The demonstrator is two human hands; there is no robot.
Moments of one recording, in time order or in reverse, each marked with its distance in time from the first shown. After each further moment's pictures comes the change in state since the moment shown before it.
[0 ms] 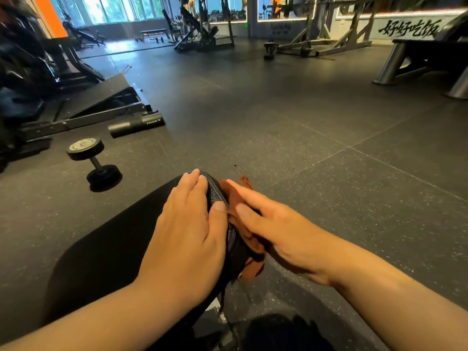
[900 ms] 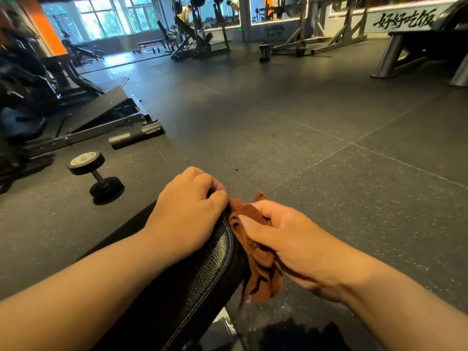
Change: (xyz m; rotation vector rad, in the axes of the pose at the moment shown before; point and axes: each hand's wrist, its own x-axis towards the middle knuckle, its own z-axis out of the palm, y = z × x) left_hand 0.074 -0.007 -0.005 0.117 -0.130 0.106; right_hand 0.003 0.008 0.000 0.334 0.220 0.101
